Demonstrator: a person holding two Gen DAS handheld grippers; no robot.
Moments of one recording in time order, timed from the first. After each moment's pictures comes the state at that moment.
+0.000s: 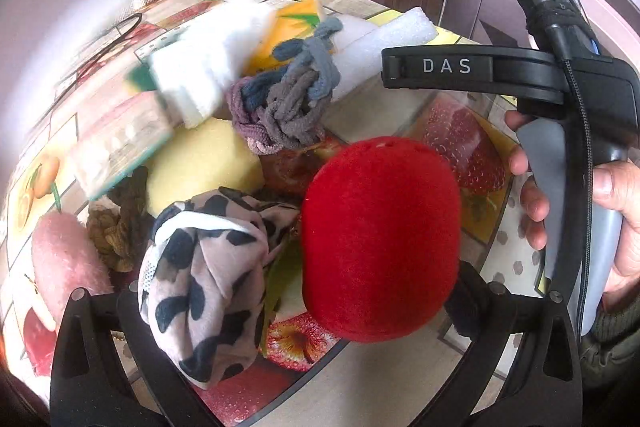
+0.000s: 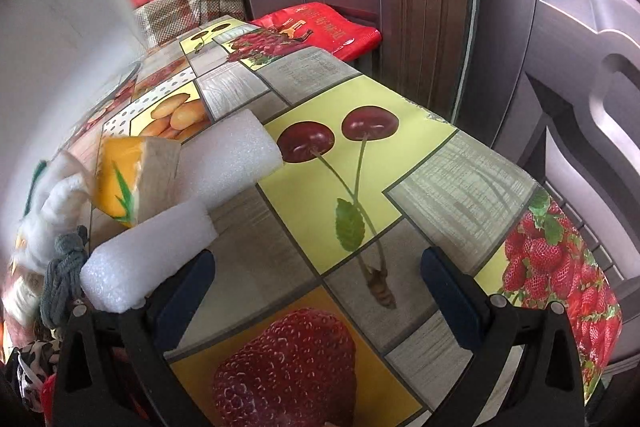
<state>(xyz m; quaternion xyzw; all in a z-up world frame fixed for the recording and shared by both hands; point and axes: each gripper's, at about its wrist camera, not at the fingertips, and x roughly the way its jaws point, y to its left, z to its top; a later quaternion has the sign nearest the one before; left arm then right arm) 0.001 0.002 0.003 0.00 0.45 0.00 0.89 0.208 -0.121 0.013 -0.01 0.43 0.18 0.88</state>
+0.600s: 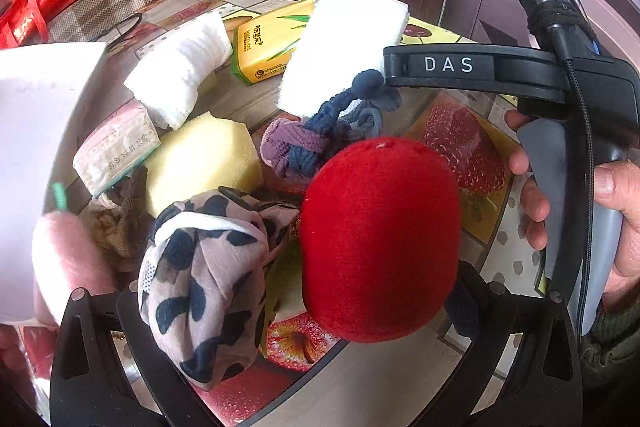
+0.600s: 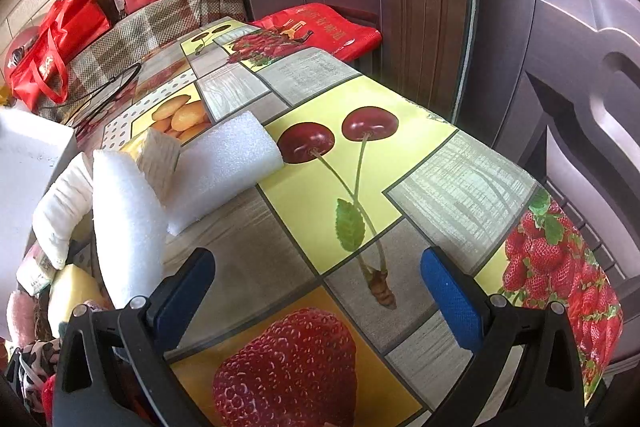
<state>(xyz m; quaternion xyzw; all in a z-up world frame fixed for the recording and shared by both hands) 0.001 0.001 0.003 0.00 0.45 0.00 0.89 0.210 -0.122 0.010 0.00 0.43 0.19 0.88</state>
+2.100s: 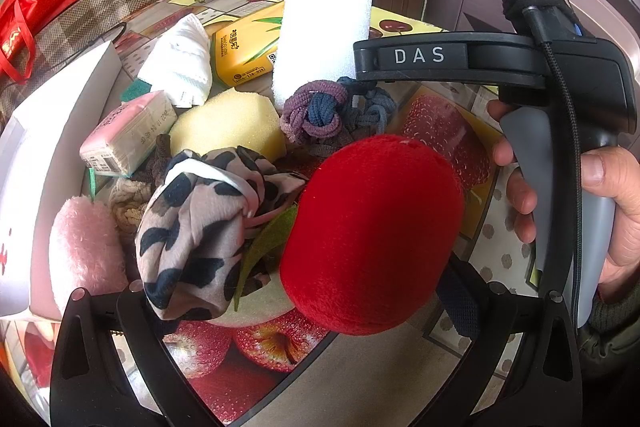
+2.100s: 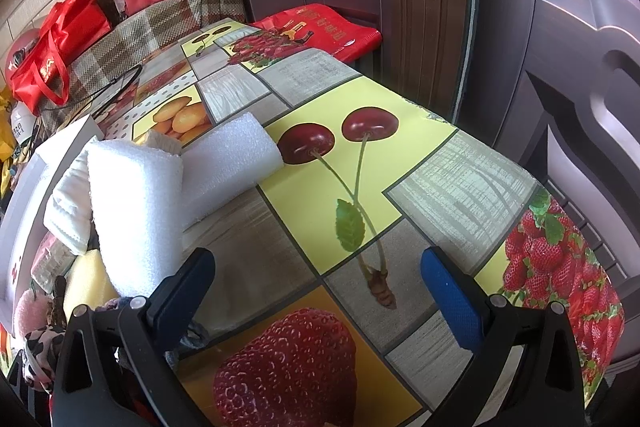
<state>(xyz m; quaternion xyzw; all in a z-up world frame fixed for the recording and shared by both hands) 0.001 -0.009 0.003 0.01 0.45 -0.02 0.89 0.210 -0.124 0.012 0.01 0.44 0.19 0.88</state>
